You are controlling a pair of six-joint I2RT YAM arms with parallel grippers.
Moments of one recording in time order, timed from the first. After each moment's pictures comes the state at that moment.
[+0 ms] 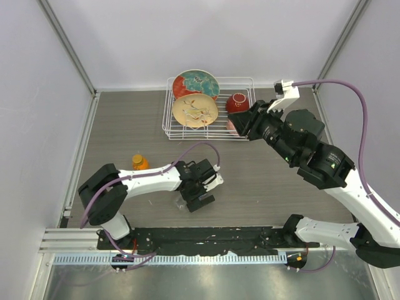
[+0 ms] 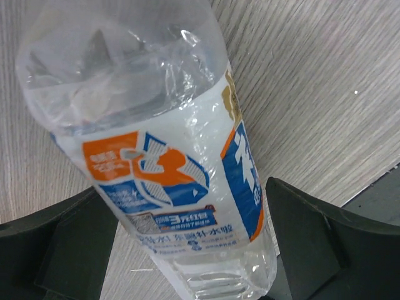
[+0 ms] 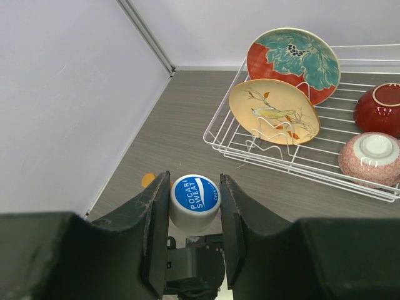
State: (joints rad) left arm -1.03 1.62 0.99 -0.68 -0.04 0.10; right arm 0.87 1.02 1.45 -0.51 0.34 0.47
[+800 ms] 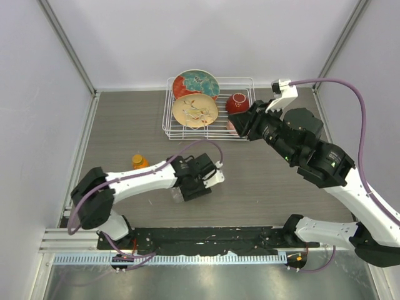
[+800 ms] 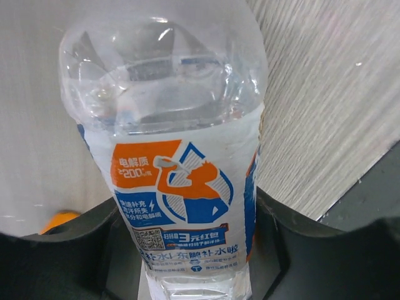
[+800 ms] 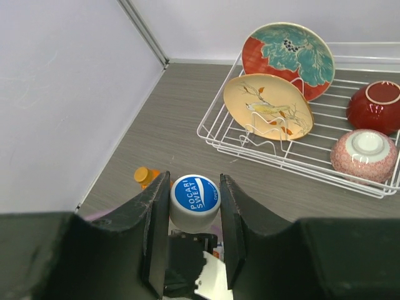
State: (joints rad) left arm -1.03 1.59 1.04 -0.76 -0.10 0.21; right arm 0.87 1.03 1.46 -0.54 0.34 0.45
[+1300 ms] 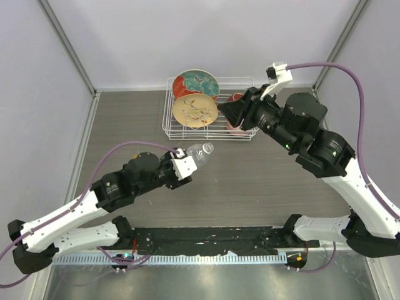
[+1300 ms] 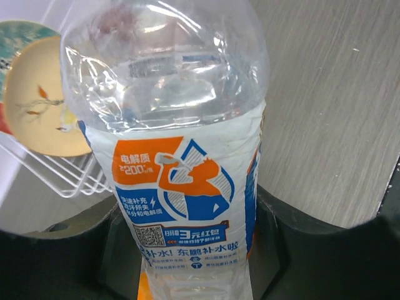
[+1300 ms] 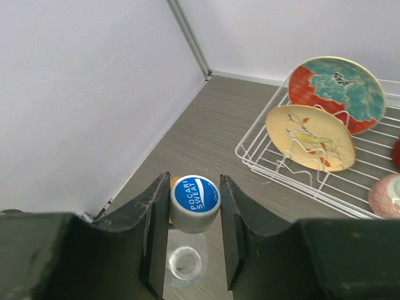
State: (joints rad) left arm -1.03 0.88 0.97 -0.49 -0.11 0.41; right arm 0.88 1.14 1.65 -0.55 0.22 0.41
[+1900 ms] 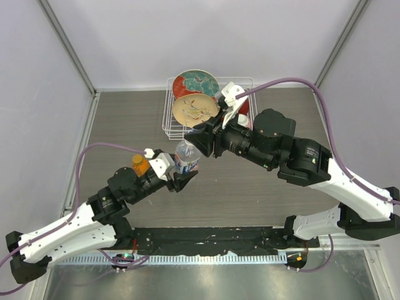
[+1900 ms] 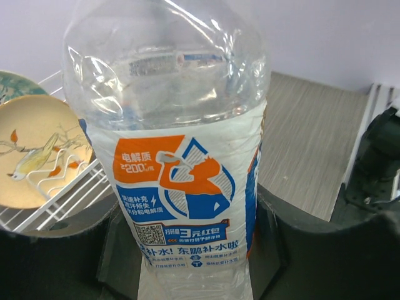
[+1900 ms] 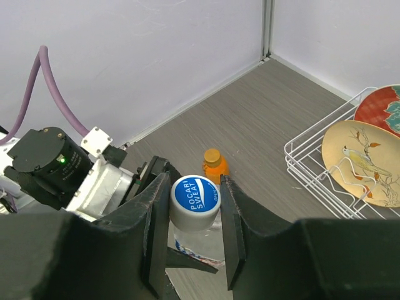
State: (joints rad) left arm -1.03 0.65 0.66 0.02 -0.05 0.09; right arm 1.21 1.26 1.75 -0.54 0.25 0.18
